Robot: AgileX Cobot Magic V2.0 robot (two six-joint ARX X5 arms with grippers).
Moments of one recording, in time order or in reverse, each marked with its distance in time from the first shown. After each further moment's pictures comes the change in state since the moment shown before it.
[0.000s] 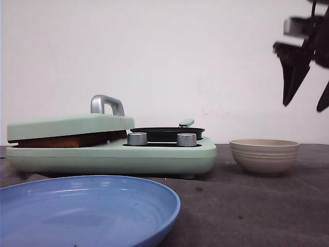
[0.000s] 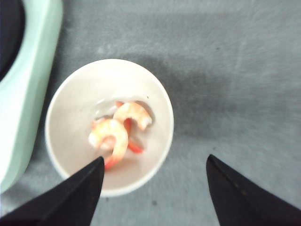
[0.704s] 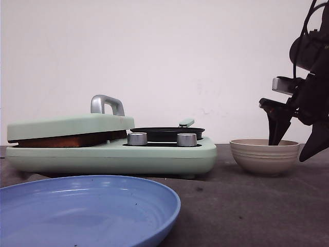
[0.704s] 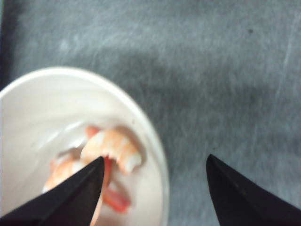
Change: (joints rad) left arm 0.000 -0.003 0.000 0.000 0.001 -0.027; right arm -0.018 0.272 0.002 0.201 -0.061 0.038
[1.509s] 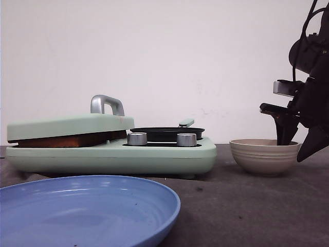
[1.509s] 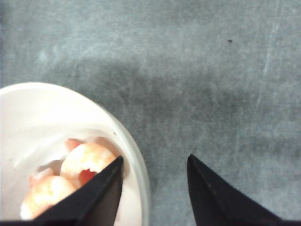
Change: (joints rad) left arm 0.000 0.000 0.000 0.000 0.000 0.000; right arm 0.000 0.012 0.000 0.023 0.047 0.008
